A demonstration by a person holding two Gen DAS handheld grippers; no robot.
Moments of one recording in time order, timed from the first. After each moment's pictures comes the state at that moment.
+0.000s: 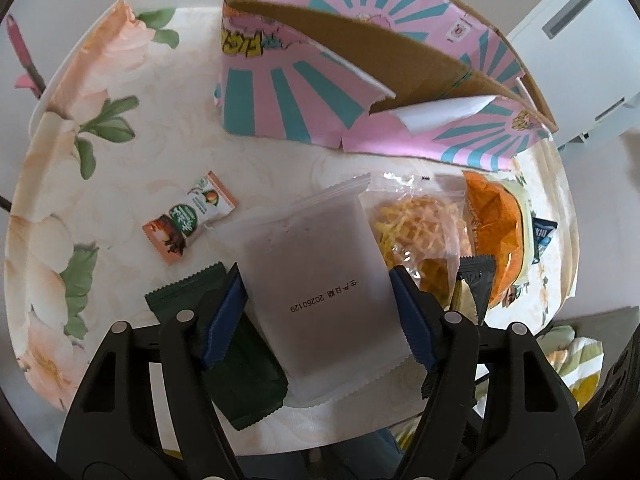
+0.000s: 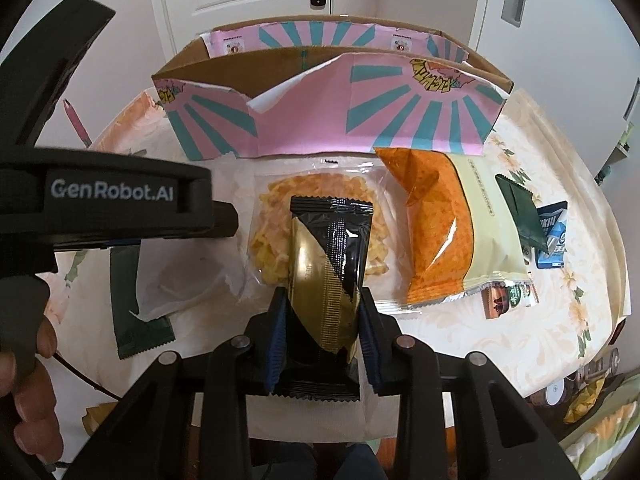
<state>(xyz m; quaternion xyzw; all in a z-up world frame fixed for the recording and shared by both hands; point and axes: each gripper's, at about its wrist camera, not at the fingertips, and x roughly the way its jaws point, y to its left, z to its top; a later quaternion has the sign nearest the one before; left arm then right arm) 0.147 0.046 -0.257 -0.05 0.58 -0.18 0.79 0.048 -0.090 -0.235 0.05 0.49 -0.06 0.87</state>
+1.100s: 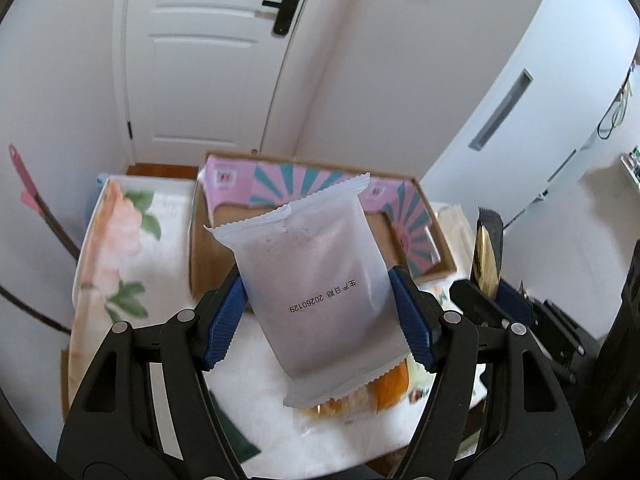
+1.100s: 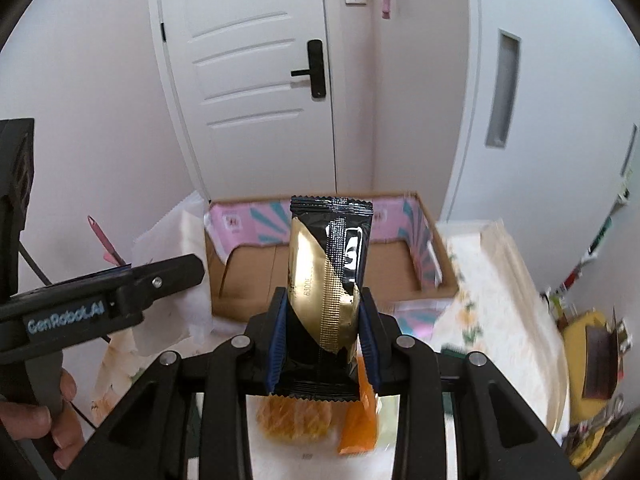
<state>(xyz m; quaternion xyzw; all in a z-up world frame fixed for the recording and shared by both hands) 0.190 0.012 -0.093 -0.07 0.43 -0.22 0.87 0.121 -0.161 -0.074 0.07 0.38 -0.03 0.92</state>
